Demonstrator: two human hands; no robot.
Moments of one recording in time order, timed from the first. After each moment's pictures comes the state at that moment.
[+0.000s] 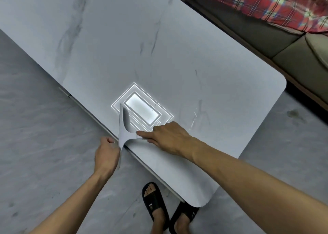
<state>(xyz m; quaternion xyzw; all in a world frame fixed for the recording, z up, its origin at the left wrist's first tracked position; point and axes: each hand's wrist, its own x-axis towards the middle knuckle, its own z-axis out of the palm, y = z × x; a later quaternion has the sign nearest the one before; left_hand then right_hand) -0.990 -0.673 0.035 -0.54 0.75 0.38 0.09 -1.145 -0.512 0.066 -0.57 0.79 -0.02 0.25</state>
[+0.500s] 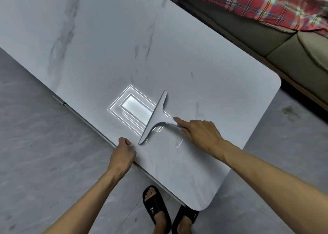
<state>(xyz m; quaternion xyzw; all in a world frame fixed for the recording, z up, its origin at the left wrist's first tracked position) -1.019 -0.658 0.031 -0.43 0.78 0.42 0.20 -1.188 -0.440 0.063 -0.36 0.90 -0.03 0.25</state>
